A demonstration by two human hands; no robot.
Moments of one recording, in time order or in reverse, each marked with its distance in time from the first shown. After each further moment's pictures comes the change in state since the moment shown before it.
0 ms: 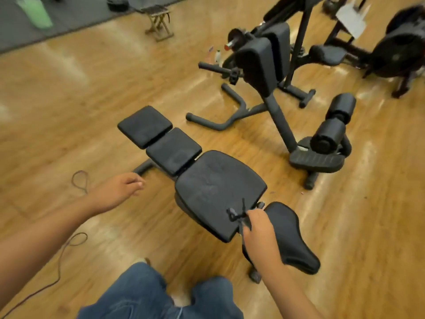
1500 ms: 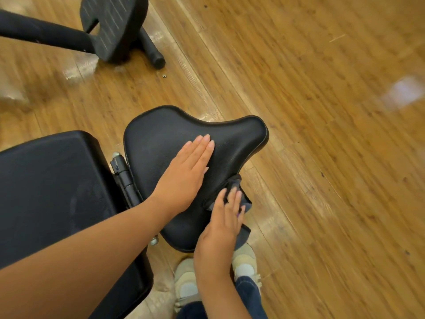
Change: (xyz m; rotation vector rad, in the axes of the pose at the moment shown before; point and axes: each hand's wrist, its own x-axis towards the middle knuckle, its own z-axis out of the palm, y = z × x) left_hand 0.246 0.007 0.606 0.826 -0.517 1.685; right_hand 0.053 0.312 0.313 -0.094 1.085 1.078
